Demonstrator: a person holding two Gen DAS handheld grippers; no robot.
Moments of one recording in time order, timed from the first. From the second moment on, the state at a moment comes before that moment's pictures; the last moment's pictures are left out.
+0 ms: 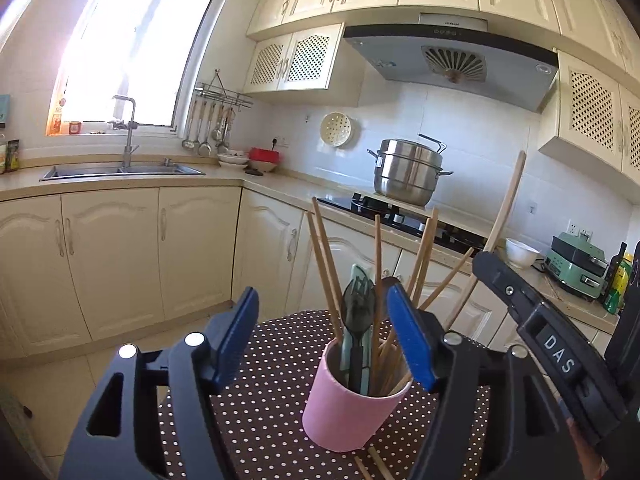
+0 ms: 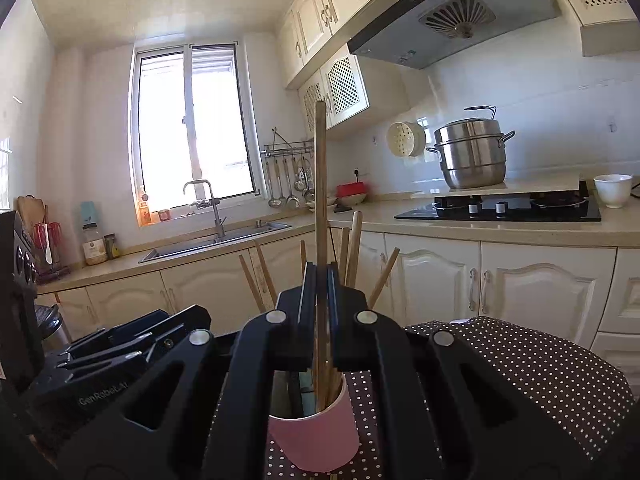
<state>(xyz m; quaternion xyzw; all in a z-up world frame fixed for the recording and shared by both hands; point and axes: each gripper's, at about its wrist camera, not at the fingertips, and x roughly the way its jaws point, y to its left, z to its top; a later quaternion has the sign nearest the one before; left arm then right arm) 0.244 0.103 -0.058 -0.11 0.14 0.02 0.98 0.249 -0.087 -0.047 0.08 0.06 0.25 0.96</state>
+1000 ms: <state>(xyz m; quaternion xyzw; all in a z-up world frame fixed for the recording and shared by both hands) 0.210 0.121 -0.051 -0.10 0.16 0.04 0.98 0.237 -0.062 -0.065 0.04 0.11 0.24 0.96</state>
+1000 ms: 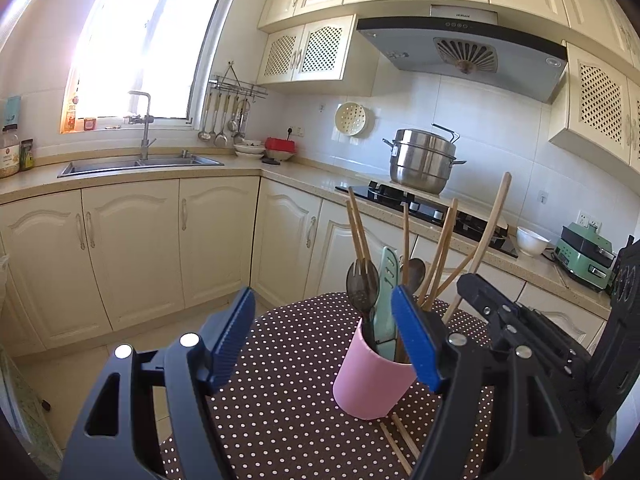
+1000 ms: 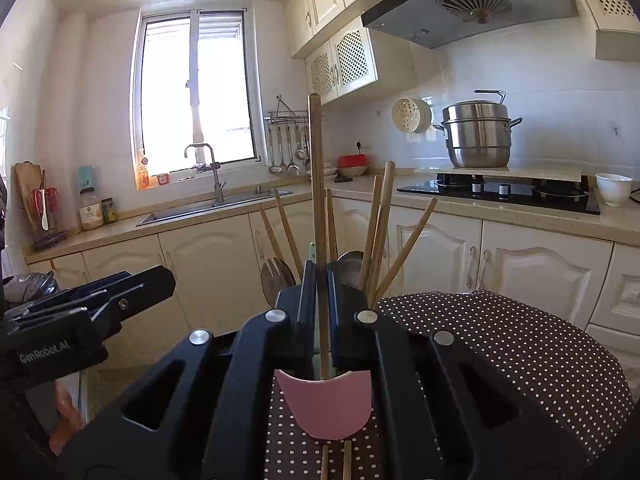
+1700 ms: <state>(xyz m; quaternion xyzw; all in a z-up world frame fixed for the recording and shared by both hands) 0.184 0.098 -0.047 -0.07 0.20 0.03 0.98 0.198 -0.089 -0.055 0.06 0.13 0.23 0.96</state>
